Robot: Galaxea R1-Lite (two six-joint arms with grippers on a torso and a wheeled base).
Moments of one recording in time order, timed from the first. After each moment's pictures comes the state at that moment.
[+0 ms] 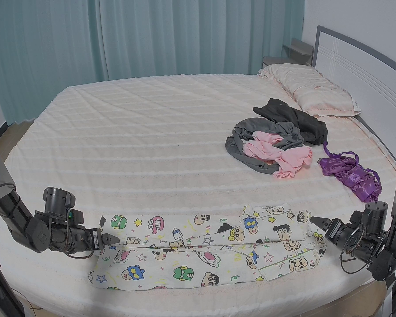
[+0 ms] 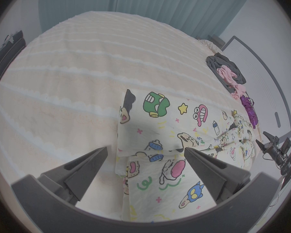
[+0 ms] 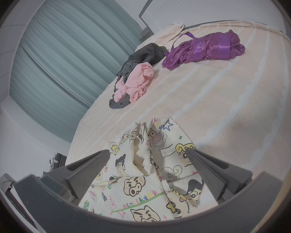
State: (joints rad) left arm -0.05 1.94 -0.48 -0.53 -0.20 -0.25; right arm 0.12 2.06 -0.02 -1.55 0.08 0.72
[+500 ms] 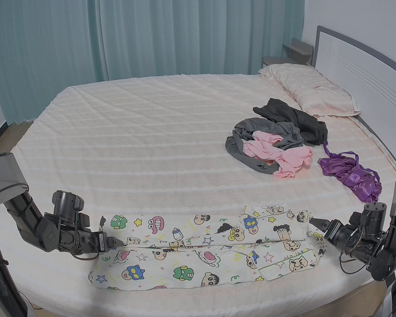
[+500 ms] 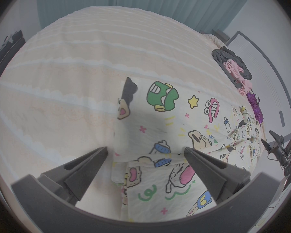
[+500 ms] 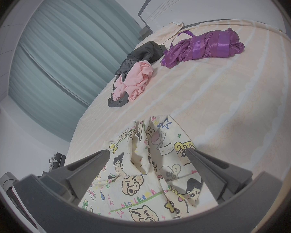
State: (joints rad) left arm -0.06 2.04 -0.52 -0.53 -0.16 -0.25; right arm 0.12 2.07 -0.02 -1.55 0.08 0.72
